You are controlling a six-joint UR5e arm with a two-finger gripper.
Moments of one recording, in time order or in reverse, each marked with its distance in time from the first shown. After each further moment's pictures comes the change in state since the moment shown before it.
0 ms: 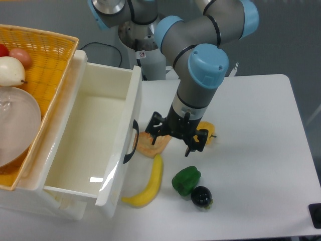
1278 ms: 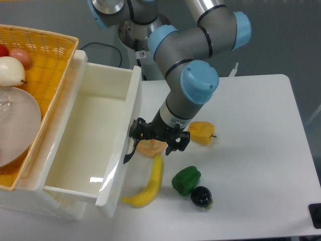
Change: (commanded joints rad) arm -0.032 -0.035 -0.008 -0.092 -0.205 -0.591
